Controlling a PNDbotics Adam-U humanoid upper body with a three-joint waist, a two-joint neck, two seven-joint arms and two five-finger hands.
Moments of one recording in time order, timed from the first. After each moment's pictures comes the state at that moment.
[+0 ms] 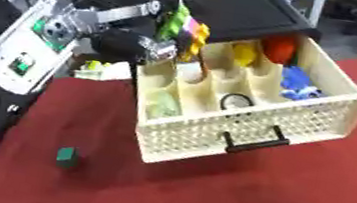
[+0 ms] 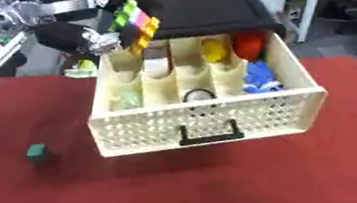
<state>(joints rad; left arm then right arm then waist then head) -1.27 0.38 -0.29 -1.27 -0.38 -0.35 -0.52 -0.22 -0.65 -0.12 -1.98 -0.76 -0.55 0.10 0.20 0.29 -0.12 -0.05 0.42</state>
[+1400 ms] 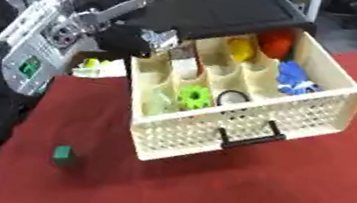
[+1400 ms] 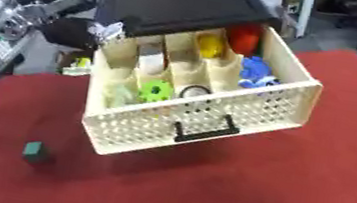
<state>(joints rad) -1.27 0.36 -0.28 -1.24 -0.63 -0.40 -0.25 -0.23 -0.64 -0.12 -1.98 -0.76 -0.53 0.10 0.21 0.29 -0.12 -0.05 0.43</state>
